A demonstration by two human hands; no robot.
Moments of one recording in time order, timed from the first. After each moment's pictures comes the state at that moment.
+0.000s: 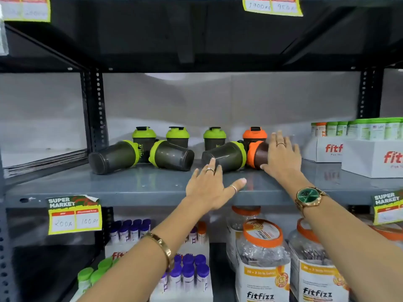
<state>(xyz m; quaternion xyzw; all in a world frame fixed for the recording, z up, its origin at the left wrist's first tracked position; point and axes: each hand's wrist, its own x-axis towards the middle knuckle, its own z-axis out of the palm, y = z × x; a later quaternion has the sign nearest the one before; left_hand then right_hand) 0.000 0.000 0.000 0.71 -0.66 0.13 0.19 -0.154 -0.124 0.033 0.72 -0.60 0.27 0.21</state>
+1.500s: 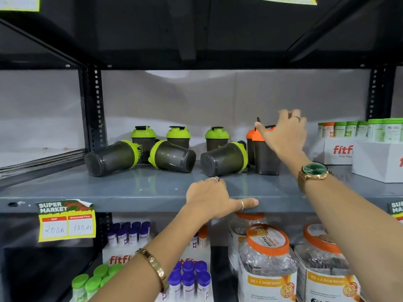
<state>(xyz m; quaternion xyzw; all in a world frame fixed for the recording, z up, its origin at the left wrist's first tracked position) 0.002 -0.004 -0.004 0.73 -0.65 0.18 0.13 -0.139 -0.138 0.085 0.64 -0.53 0.53 0.13</state>
